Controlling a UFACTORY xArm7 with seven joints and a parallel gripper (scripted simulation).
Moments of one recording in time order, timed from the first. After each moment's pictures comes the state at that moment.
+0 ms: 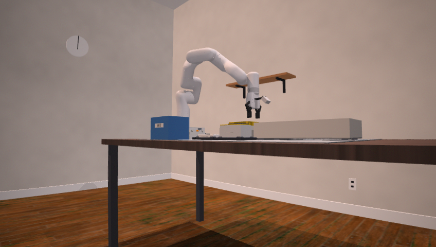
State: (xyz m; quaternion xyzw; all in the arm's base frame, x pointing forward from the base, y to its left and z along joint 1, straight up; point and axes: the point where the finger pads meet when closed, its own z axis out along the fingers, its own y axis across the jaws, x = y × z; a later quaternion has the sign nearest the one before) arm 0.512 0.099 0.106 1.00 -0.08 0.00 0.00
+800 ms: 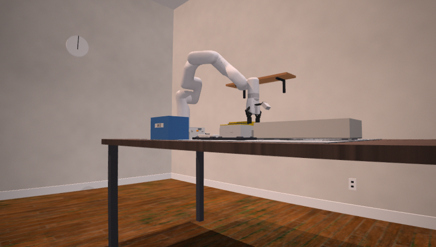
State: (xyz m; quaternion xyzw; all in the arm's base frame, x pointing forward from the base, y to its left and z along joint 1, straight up) arm 0.512 0.099 0.069 1.00 -0.08 0.00 0.00
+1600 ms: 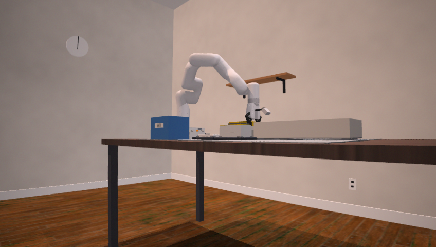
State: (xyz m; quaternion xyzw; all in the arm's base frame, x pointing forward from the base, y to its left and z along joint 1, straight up) arm 0.512 0.099 0.036 1.00 -0.08 0.00 0.00
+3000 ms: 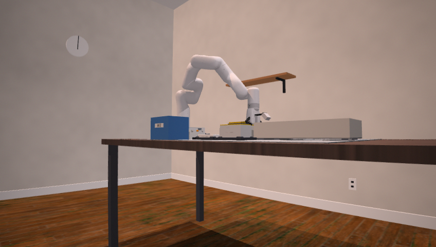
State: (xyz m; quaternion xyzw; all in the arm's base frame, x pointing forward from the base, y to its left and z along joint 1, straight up) arm 0.512 0.099 0.005 1.00 -0.08 0.00 0.00
